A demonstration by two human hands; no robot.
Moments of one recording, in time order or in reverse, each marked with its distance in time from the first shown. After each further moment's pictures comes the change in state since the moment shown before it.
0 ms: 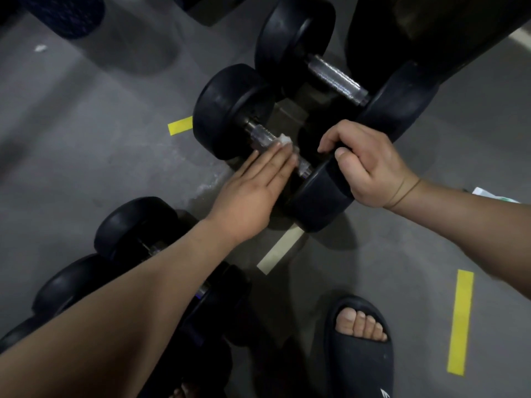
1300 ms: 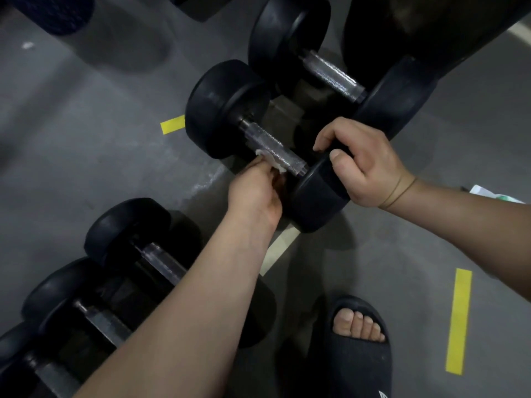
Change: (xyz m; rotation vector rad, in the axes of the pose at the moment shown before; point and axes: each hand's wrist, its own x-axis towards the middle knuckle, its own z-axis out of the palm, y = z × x) left_hand 0.056 0.052 -0.026 -2.133 0.480 -1.381; right_hand 0.000 0.001 0.002 0.018 0.031 0.003
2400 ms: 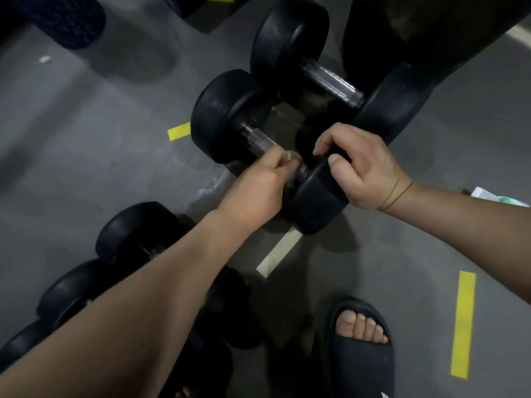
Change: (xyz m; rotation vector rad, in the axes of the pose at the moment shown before) left_hand 0.016 0.022 -0.031 1.728 -0.569 1.237; right_hand 0.000 -0.002 -0.001 -0.006 -0.003 0.014
